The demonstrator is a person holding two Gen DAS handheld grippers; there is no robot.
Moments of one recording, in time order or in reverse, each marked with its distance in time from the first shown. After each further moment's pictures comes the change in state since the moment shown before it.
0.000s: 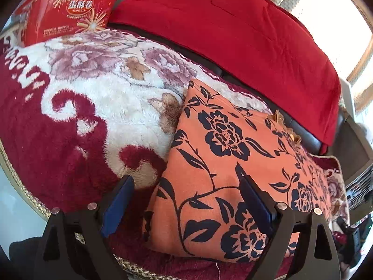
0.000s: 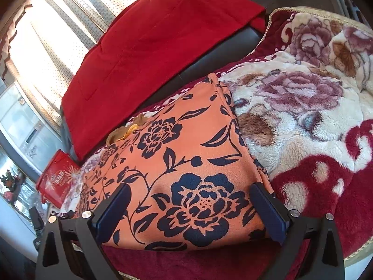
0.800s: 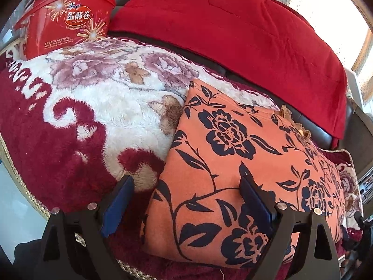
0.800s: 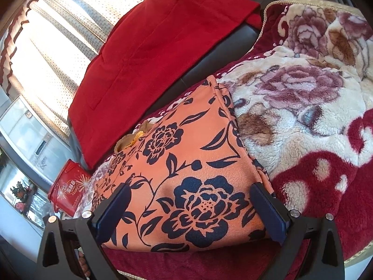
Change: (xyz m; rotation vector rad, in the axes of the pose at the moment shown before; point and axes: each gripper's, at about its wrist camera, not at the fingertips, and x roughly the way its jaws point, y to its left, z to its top) left arm 0.003 -0.014 -0.004 0.061 -0.029 0.078; right arm -0.002 -0.013 0.003 0.065 -0.001 0.085
